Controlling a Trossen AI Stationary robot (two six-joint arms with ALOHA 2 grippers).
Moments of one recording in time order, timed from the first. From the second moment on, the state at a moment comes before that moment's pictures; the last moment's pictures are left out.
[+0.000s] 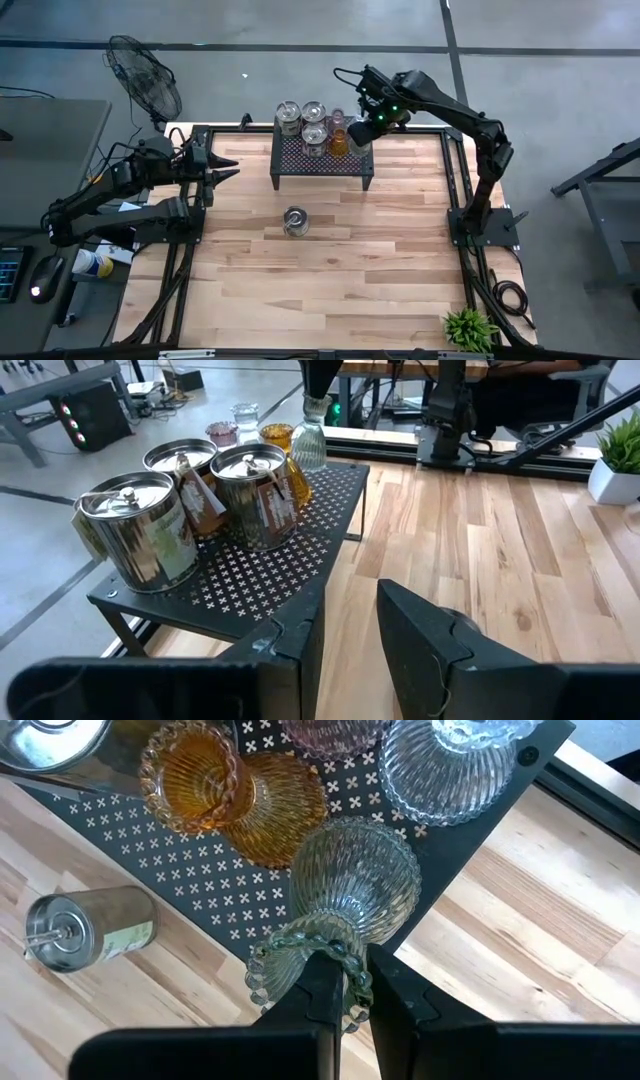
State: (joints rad) left arm 0.39 0.44 0.77 -0.60 0.08 0.07; right arm -0.59 1.82 1.95 -1.37 -0.13 0.42
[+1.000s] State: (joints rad) left arm 0.39 0.44 0.77 -0.60 0.08 0.07; right arm -0.58 1.85 1.95 -1.36 -0.15 0.40
